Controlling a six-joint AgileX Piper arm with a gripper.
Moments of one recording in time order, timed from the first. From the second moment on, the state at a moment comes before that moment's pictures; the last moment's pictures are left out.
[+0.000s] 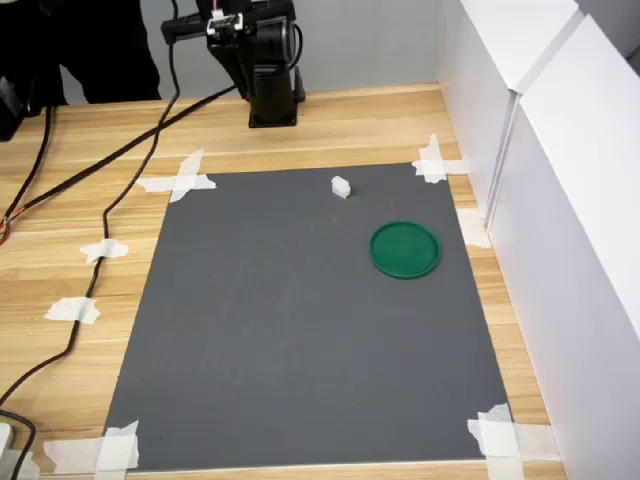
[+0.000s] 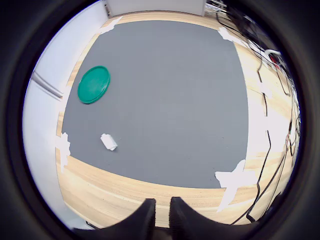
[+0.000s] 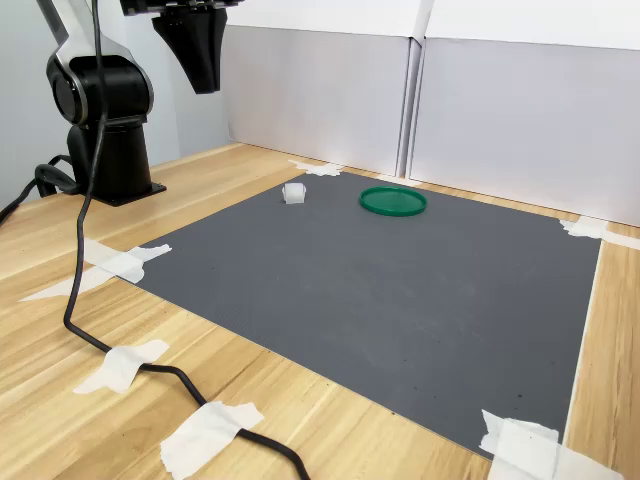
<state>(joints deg) -0.4 55.8 -48.5 4.7 69.7 -15.2</state>
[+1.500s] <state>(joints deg) 24.1 88.0 -48.6 7.0 52.5 -2.3</state>
